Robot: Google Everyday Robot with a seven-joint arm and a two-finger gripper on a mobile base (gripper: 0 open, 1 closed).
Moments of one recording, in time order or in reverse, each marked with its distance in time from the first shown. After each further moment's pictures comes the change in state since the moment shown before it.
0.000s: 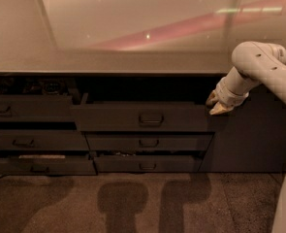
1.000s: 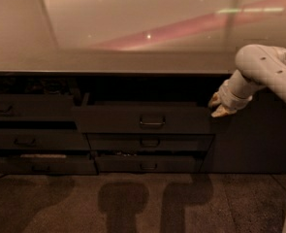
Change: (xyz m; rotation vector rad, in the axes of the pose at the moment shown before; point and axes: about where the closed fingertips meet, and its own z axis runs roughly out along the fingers) arm 0.001 0.011 0.000 0.002 0.000 -0.009
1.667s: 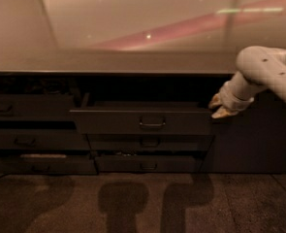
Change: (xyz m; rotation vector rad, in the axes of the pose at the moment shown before) arm 0.000 0.007 -0.001 0.001 0.000 -0.005
